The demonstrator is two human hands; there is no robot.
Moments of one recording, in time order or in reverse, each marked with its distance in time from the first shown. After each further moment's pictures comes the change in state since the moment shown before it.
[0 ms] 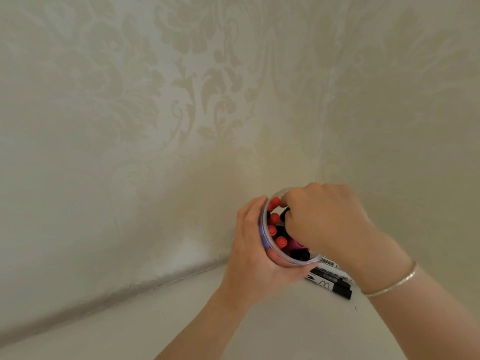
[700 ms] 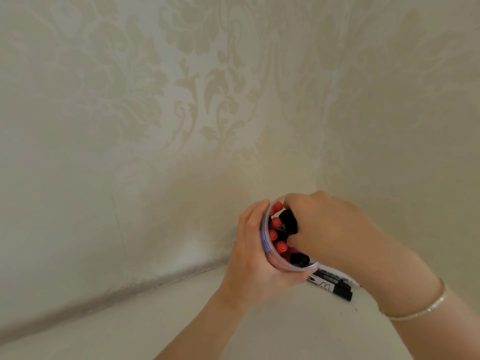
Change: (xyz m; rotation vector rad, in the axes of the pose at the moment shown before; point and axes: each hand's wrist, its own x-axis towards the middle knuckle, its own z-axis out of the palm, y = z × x) left_hand -0.007 -0.014 0.003 0.023 0.021 0.038; right_hand -0.008 0.001 0.002 0.122 -0.057 -0.022
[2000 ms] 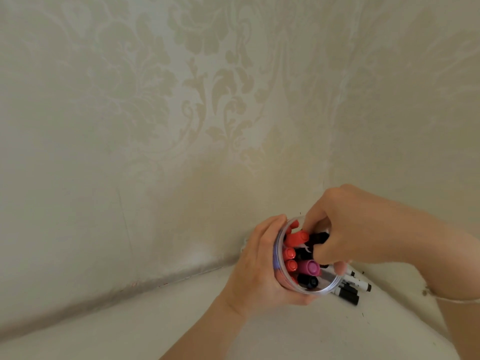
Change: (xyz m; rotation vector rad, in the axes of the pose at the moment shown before) left_hand -0.018 -0.014 -0.005 0.098 -0.199 0.041; right_hand -0.011 0.018 -0.039 0.324 -0.338 -0.065
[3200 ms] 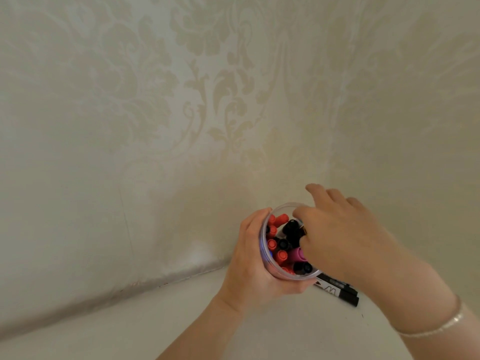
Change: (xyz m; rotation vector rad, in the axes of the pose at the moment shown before) left_hand 0.007 0.003 -0.004 -0.118 0.151 -0.028; right_hand 0.012 -0.012 0.039 -0.471 0.254 0.139
